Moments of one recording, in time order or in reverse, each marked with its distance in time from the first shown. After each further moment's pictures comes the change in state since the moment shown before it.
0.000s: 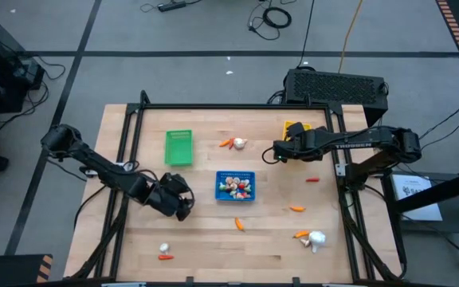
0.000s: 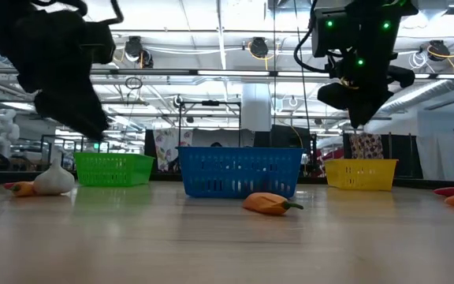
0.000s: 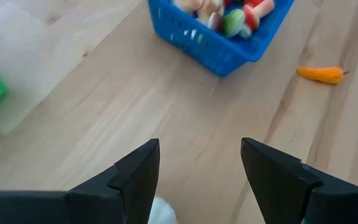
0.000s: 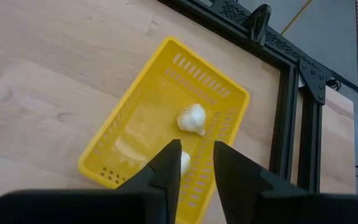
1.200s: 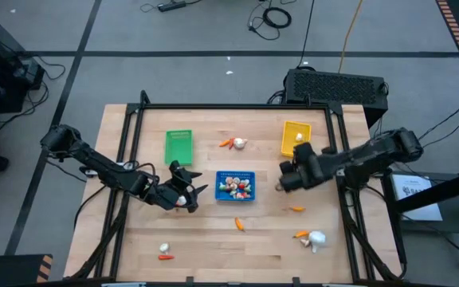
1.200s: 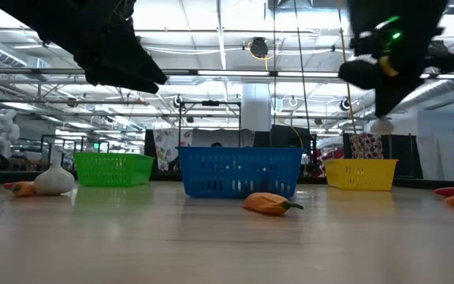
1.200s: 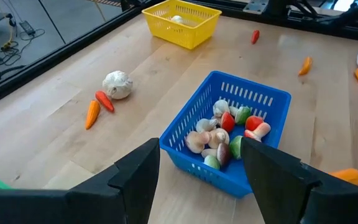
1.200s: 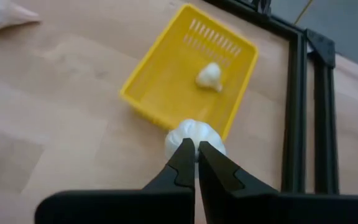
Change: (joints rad) left arm 0.041 0.000 -0.004 0.358 -0.319 0.450; right arm 0.364 0.000 0.000 -0.222 -0.012 0.492
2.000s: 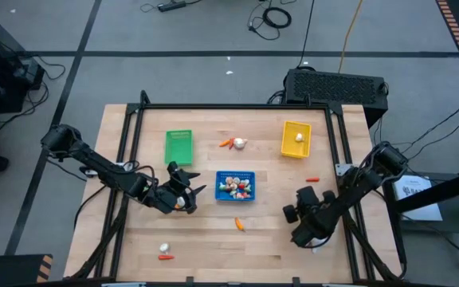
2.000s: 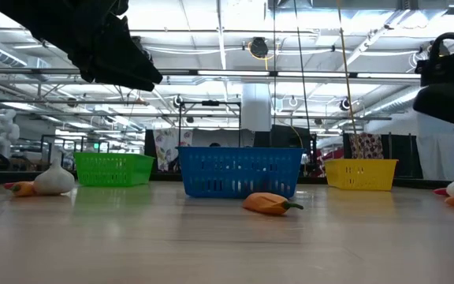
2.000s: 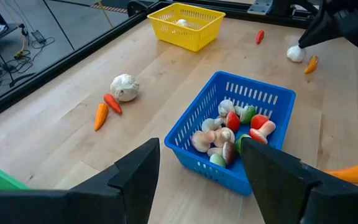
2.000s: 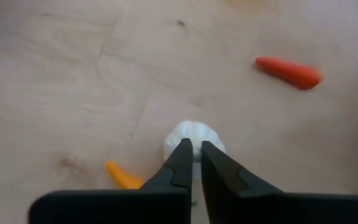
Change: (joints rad) left arm -0.034 0.000 0.000 -0.022 -0.060 -0.002; right arm 0.491 0.269 -0.081 0.237 -0.267 0.472
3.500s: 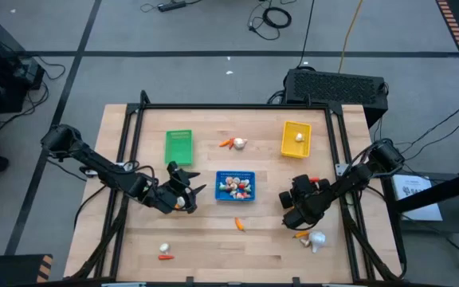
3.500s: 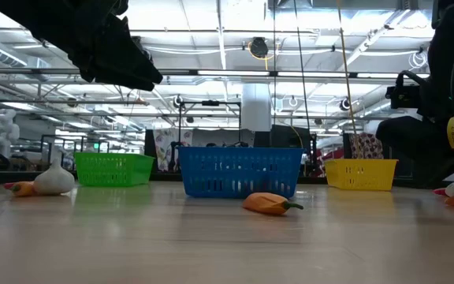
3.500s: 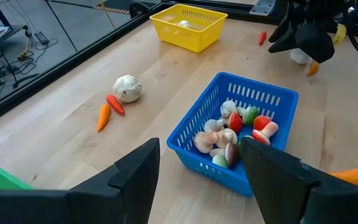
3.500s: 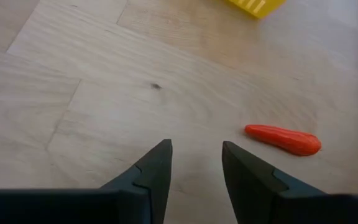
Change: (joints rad) left arm 0.000 0.000 0.000 -0.001 -0.010 0.002; right arm -0.174 0.001 -0.114 0.096 0.105 -0.124
